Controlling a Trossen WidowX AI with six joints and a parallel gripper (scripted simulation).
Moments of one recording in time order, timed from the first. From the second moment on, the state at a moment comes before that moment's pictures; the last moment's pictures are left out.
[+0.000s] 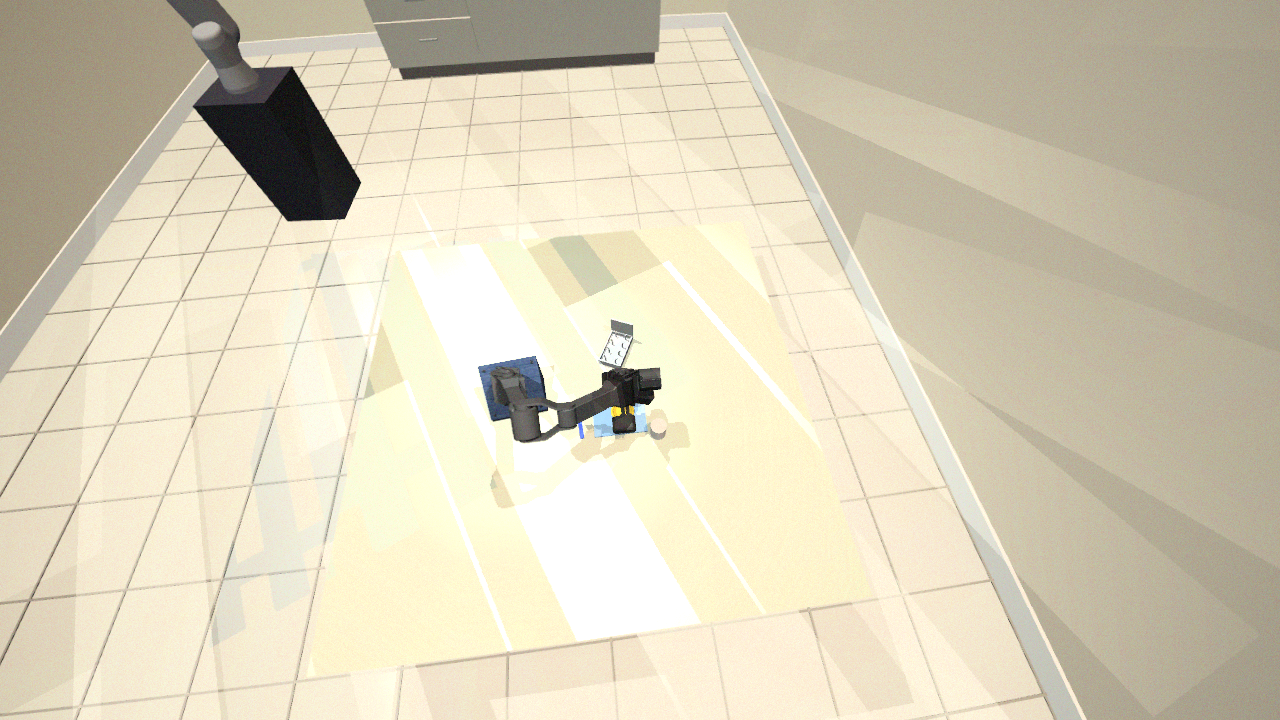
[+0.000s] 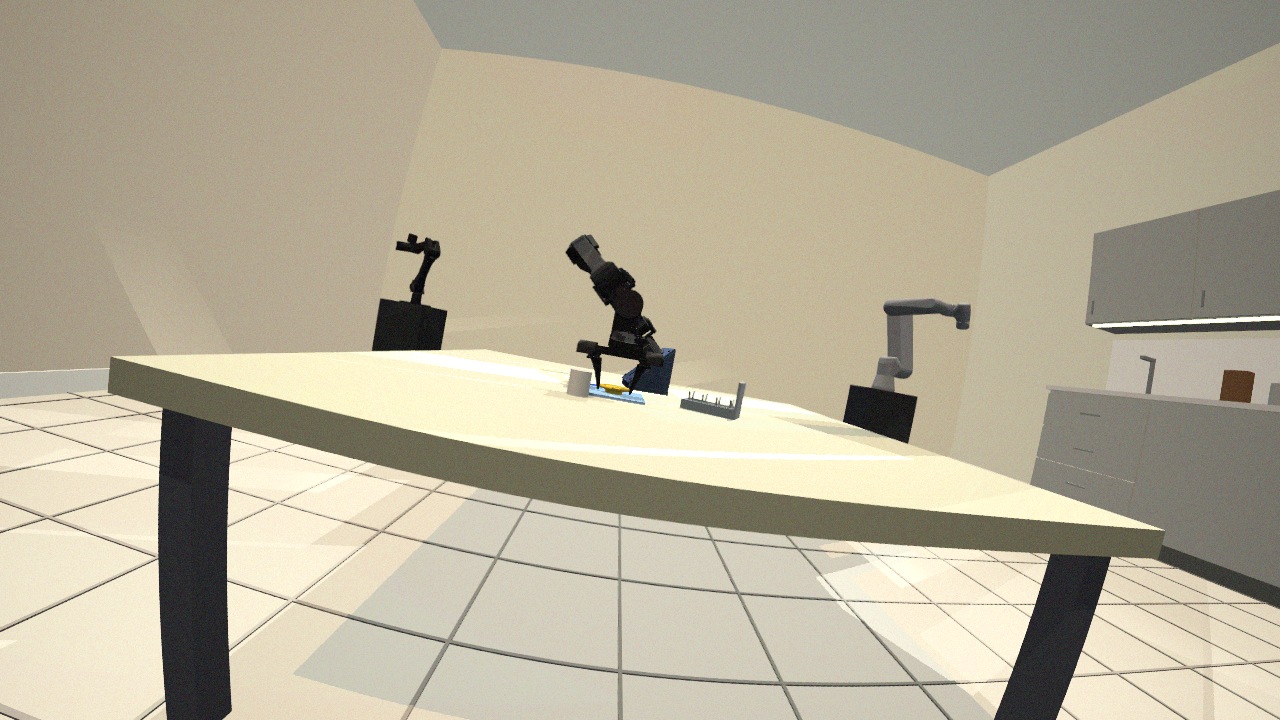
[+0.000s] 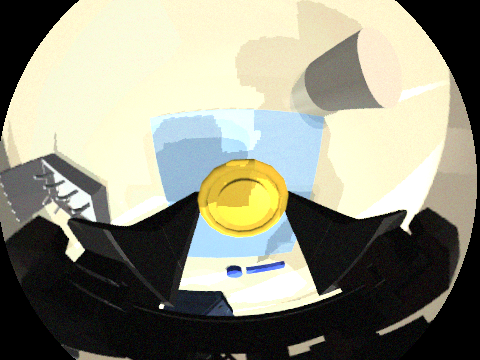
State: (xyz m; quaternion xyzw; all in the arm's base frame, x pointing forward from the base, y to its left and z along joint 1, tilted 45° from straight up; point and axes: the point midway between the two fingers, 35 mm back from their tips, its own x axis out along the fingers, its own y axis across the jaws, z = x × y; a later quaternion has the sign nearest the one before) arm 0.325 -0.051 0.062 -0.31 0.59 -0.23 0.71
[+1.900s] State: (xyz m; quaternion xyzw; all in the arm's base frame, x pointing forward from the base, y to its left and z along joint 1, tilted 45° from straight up) arm 0.282 0.118 0.134 -0.24 0.57 -0.26 0.74
